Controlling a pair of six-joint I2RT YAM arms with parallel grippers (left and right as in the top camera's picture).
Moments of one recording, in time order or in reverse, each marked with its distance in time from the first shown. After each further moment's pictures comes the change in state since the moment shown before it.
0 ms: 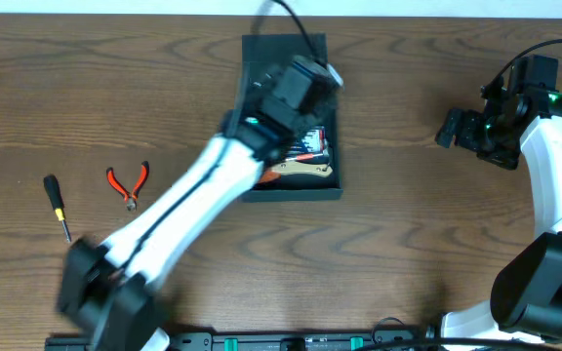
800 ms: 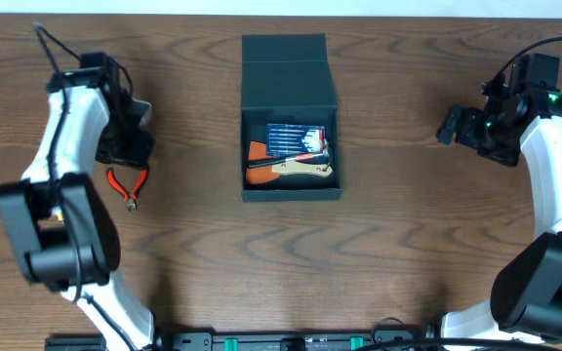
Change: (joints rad) left arm 0.761 0.283 -0.001 -0.552 0.312 0.005; right arm 0.000 0.000 0.000 0.031 0.000 0.000
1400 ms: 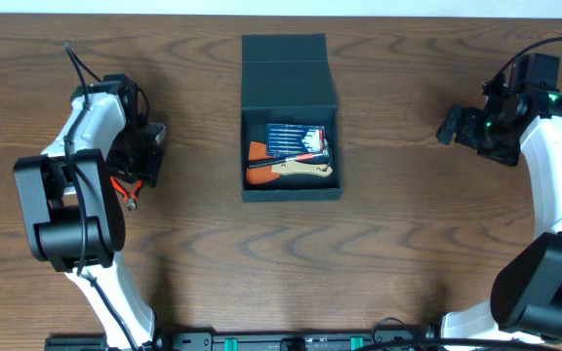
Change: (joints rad) left arm -0.014 0.095 -0.090 0.066 0.021 -0.033; right arm 0.000 0.000 0.000 0.002 0.000 0.000
